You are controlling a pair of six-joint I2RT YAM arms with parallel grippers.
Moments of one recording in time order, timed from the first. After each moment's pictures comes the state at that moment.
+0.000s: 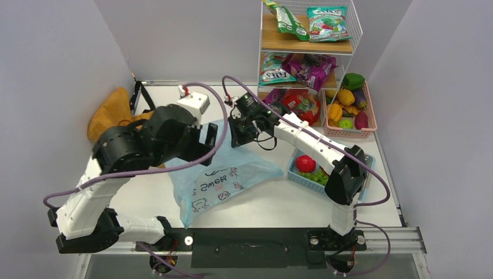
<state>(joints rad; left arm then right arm) -0.98 1.29 2.06 -1.48 -0.39 -0.45 0.81 1.86 1.79 -0.87 -0.19 0.36</state>
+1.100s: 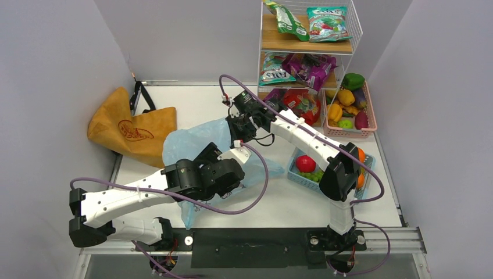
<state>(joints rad) -1.27 1.19 1.28 -1.13 -0.72 -0.25 0.80 1.93 1.89 -0.96 -0.22 0.33</state>
